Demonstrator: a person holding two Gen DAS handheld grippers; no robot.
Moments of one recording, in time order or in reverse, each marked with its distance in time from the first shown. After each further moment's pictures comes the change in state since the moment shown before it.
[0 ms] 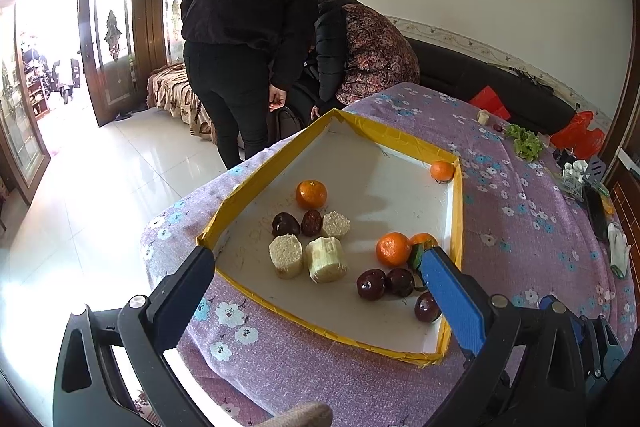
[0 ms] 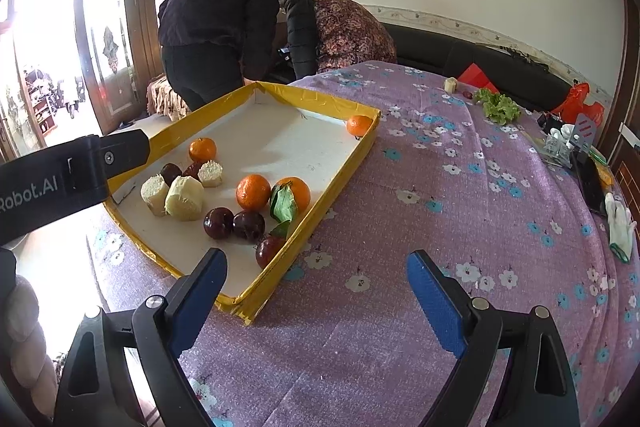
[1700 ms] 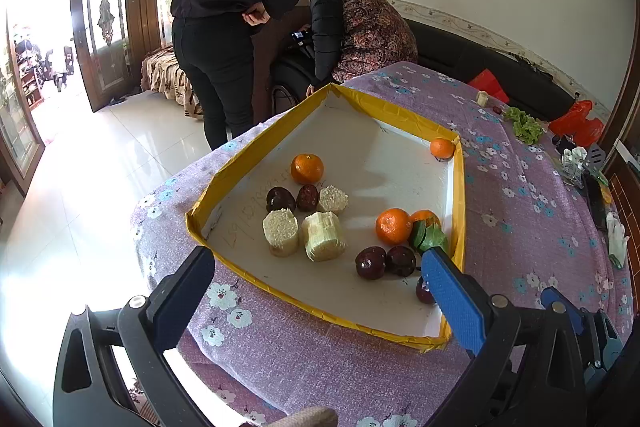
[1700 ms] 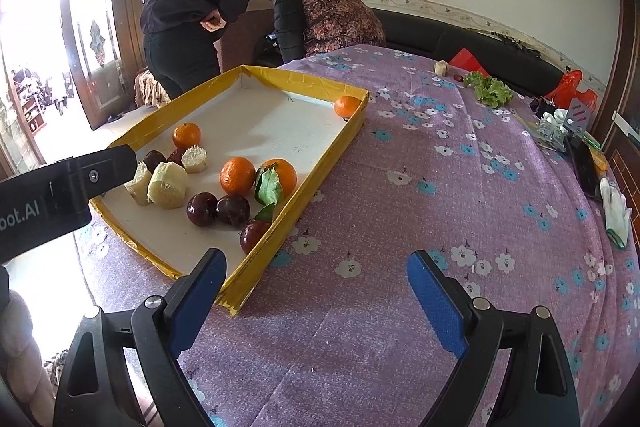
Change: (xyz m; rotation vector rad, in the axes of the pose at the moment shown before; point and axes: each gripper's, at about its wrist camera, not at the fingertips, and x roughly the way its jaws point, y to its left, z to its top) left arm 0.013 0.001 -0.009 -0.001 0.073 -0.020; right arm 0.009 -0.002 -0.004 0.025 0.054 -0.039
